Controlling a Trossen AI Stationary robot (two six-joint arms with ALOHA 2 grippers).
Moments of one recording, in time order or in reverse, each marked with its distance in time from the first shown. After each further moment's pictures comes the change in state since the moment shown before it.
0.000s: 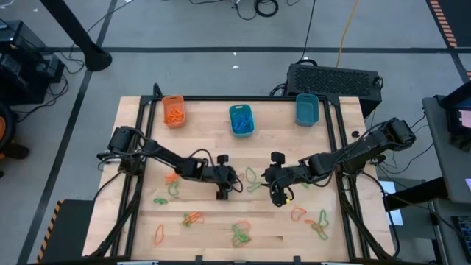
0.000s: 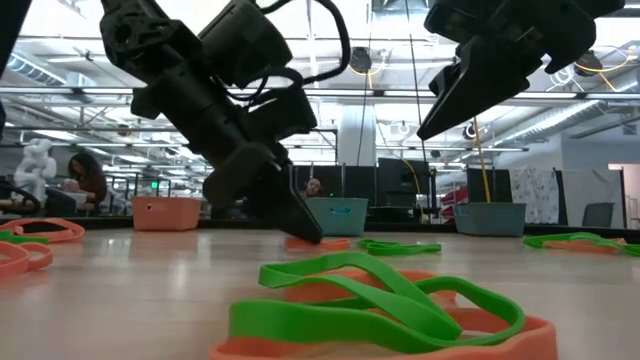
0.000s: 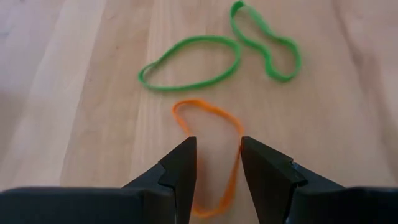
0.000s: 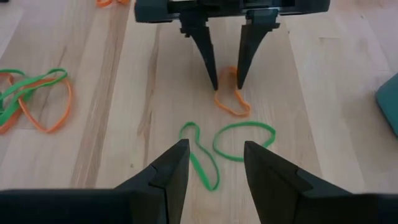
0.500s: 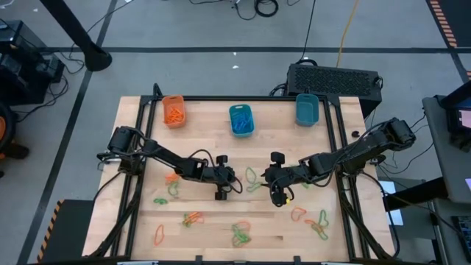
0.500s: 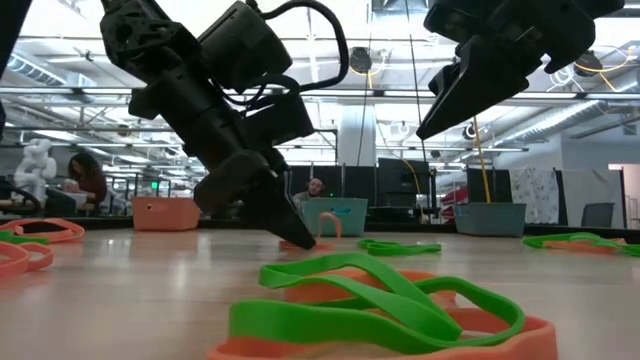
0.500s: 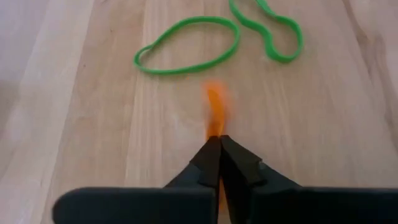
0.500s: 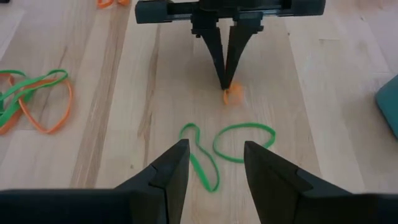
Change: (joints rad) left arm 0.003 0.004 0.001 -0.051 0.007 -0.003; right arm 0.000 0.000 0.000 0.005 0.000 -0.004
